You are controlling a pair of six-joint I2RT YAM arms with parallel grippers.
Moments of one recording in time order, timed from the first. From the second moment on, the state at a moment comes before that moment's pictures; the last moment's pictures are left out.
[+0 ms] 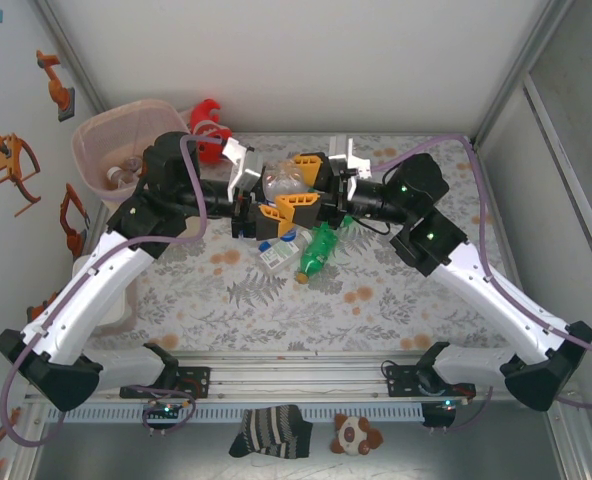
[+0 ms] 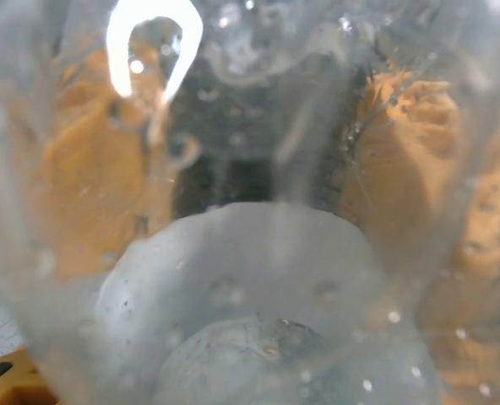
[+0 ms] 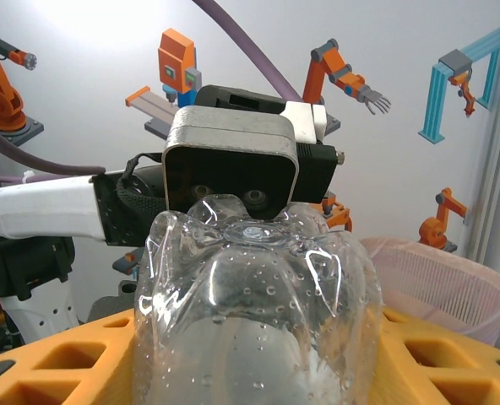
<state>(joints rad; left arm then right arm) -0.67 1.23 1.43 -0.38 1.03 0.08 0.77 1.20 1.29 0.16 -0.74 0.14</state>
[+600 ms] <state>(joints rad) -0.61 1.22 1.49 -0.50 0.91 0.15 0.77 1.08 1.27 0.05 -0.62 0.10</state>
